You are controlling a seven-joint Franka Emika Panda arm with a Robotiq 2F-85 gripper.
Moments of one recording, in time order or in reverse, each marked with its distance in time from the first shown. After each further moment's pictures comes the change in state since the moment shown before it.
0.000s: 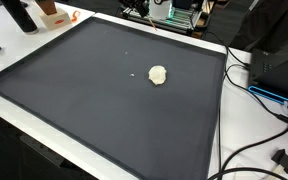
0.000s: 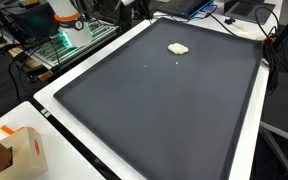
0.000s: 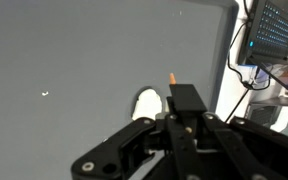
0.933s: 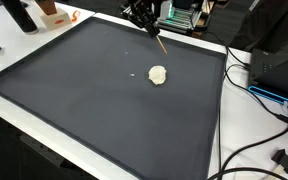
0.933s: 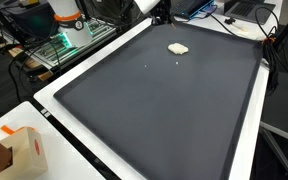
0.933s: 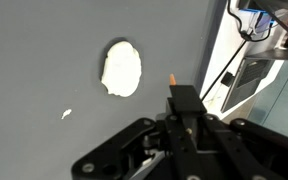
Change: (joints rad) arm 0.052 0.119 0.142 -0.005 0.461 0.312 -0.227
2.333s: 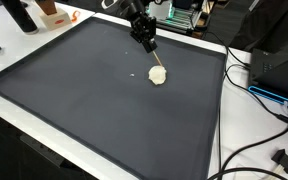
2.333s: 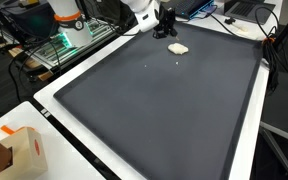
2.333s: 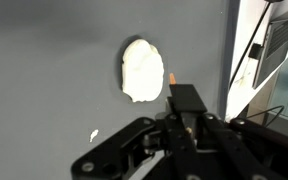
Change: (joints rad) arm 0.002 0.151 0.021 0.054 0.154 0.086 0.076
